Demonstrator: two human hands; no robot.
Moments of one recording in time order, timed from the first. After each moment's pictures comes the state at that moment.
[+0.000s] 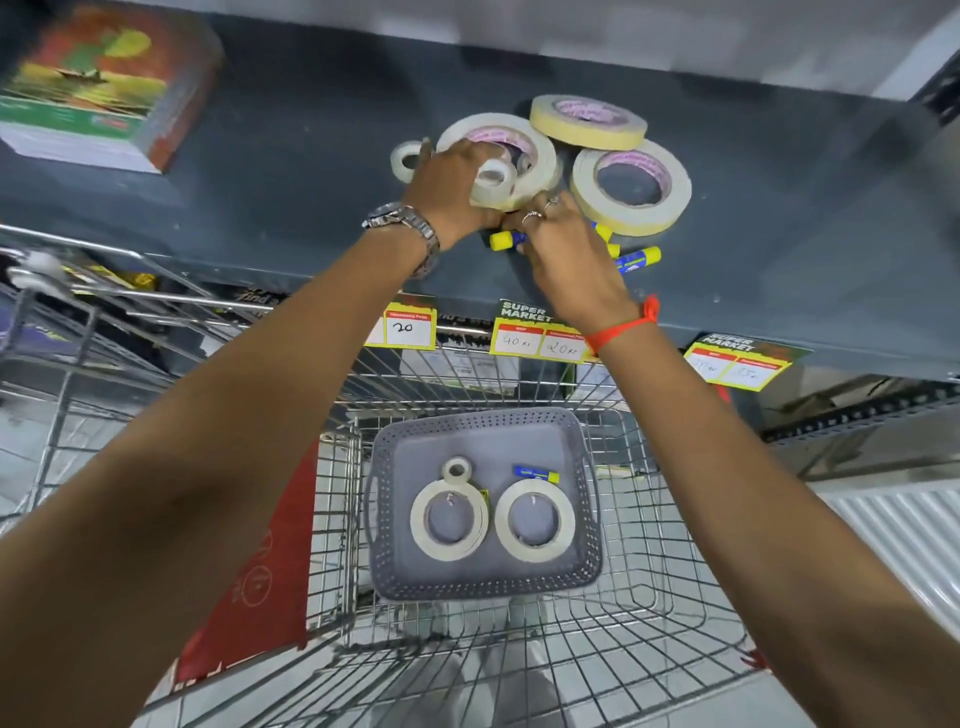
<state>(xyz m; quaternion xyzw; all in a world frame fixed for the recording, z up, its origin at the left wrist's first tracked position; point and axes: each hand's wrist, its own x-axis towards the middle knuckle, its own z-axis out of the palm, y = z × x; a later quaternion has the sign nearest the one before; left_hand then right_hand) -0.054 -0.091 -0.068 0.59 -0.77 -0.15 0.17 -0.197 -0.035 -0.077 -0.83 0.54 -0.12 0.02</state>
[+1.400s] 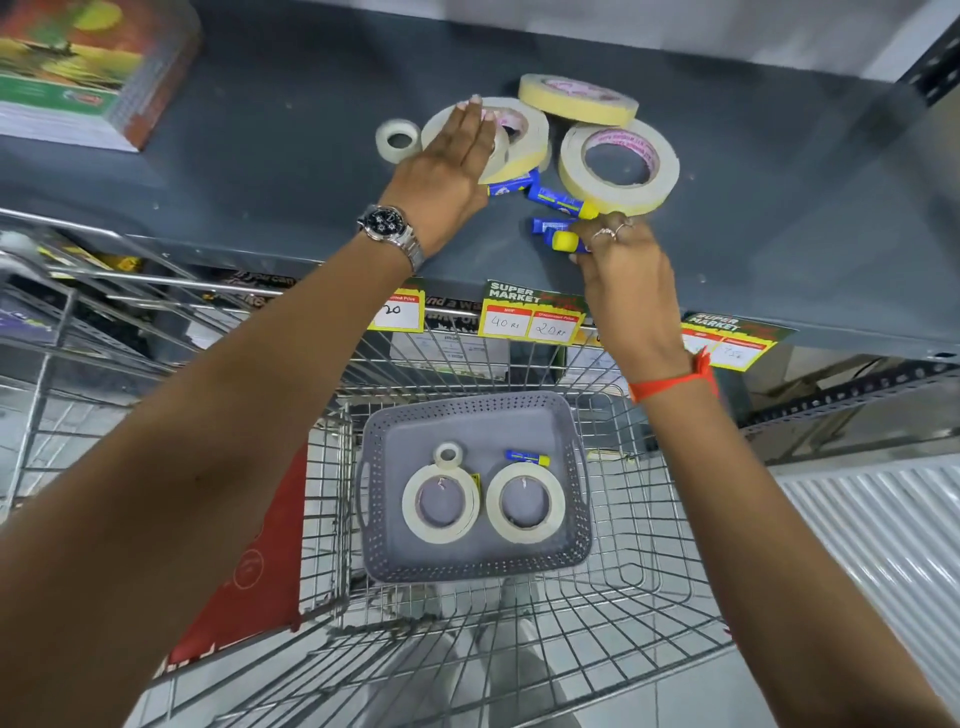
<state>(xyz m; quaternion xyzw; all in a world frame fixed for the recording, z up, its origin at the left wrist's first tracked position) -0.054 -0.066 -0.070 0.55 -0.83 0.00 0.06 -0.238 0.015 -0.079 -0.75 0.63 -0.19 -0.03</state>
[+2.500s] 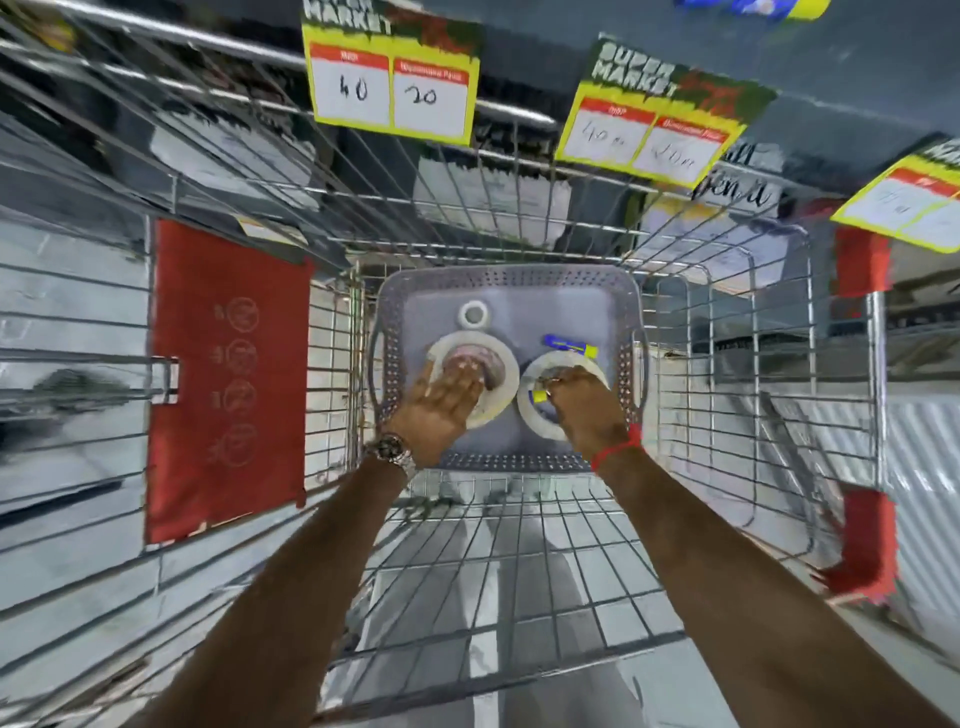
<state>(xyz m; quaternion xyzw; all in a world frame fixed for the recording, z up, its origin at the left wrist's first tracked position) -0.012 0.206 -0.361 0.48 -0.85 -0.09 -0.19 -0.227 0.160 -0.339 -0.78 0.54 0.19 0.26</state>
